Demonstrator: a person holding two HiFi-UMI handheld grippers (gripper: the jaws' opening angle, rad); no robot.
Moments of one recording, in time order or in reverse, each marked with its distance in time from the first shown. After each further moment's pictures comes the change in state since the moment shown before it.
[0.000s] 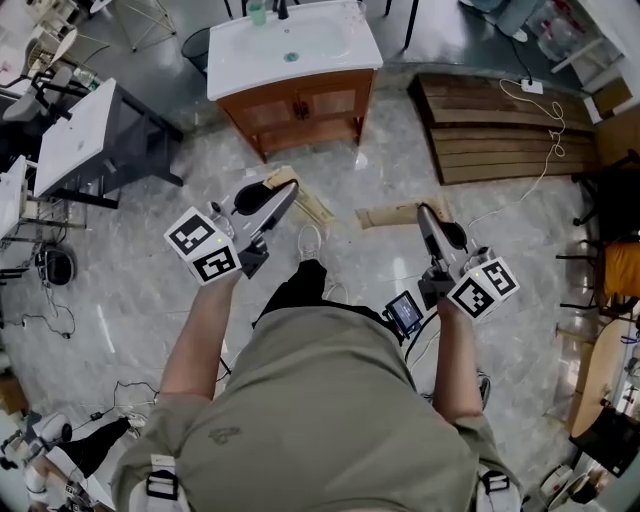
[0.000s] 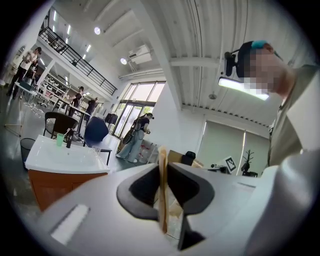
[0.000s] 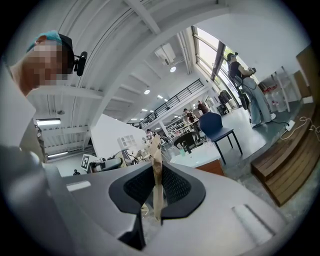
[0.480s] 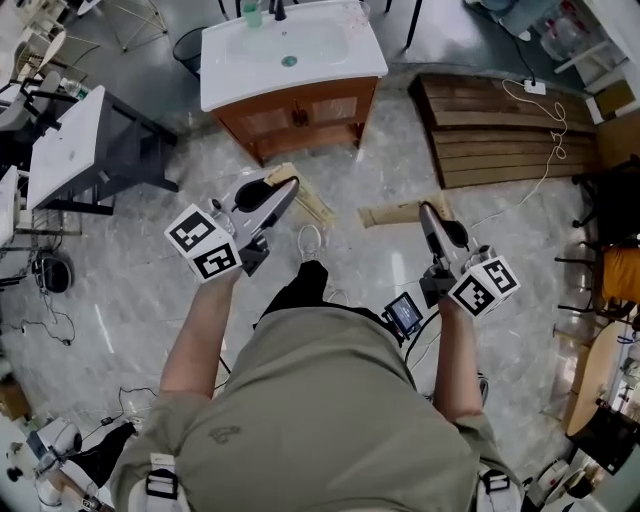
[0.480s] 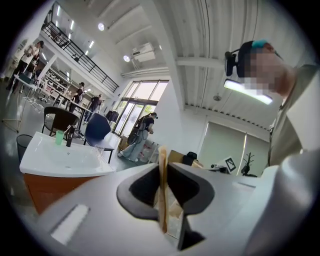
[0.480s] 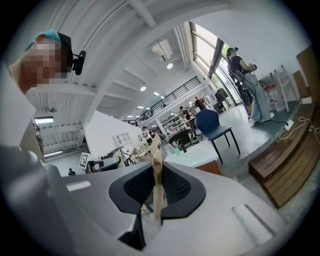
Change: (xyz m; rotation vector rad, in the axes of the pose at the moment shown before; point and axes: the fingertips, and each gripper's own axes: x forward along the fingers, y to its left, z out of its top) left arm 0.041 0.086 0.019 -0.039 0.017 -0.009; right arm 0.077 -0.050 0.017 0.010 0.039 -0.048
